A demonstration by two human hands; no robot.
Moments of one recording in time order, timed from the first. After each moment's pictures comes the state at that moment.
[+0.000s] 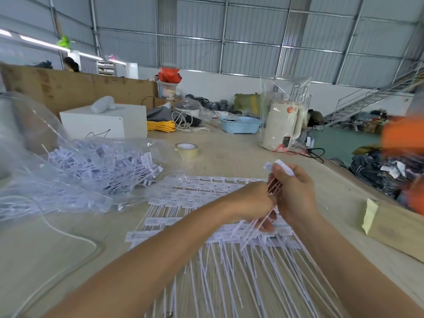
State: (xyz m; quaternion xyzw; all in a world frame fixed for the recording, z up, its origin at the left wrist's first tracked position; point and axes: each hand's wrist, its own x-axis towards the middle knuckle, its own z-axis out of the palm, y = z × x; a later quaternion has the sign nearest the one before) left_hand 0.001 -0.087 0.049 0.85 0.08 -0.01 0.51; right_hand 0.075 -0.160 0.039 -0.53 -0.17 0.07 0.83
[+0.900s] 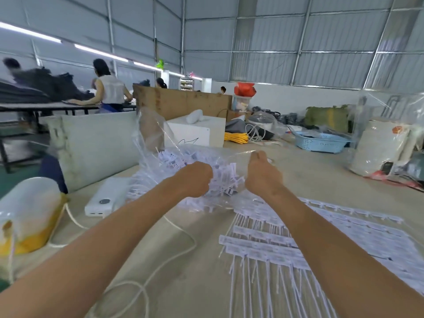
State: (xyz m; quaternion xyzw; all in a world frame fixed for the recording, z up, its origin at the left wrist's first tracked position) left_hand -0.158 0.111 0.060 0.93 0.36 0.09 0.02; right_hand -0.013 0.037 0.064 -0.86 -0.48 -0.10 0.14
